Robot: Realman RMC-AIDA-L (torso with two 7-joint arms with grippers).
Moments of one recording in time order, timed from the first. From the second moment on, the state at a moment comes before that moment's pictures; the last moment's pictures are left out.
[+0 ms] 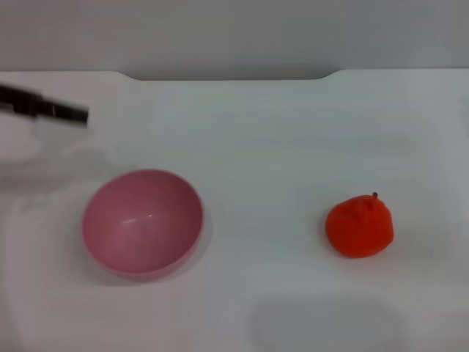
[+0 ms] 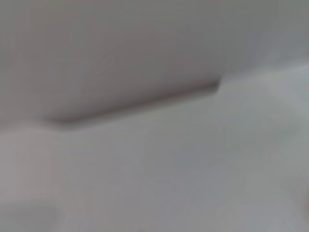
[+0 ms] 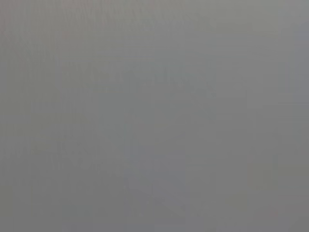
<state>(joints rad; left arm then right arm) -0.53 -1.85 0.98 1.25 2.21 1.58 -2.48 0.47 2.08 -0.86 -0.21 -0.46 -1.48 0.67</state>
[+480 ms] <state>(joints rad) -0.58 -1.98 0.99 1.35 2.49 1.70 -2.53 0.48 2.07 -0.86 -0.22 -0.46 -1.47 0.67</state>
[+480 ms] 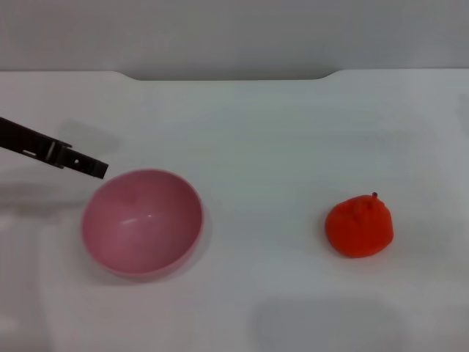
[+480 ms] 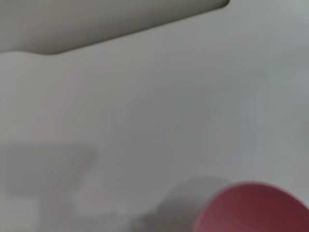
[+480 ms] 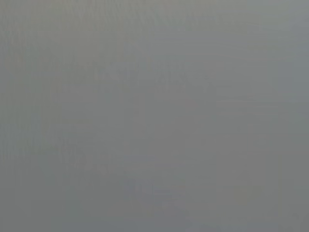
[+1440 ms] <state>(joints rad) -0.57 -2.02 1.02 1.17 2.55 1.56 -2.52 0.49 2.07 -0.86 -0.23 -0.46 -1.48 0.67</state>
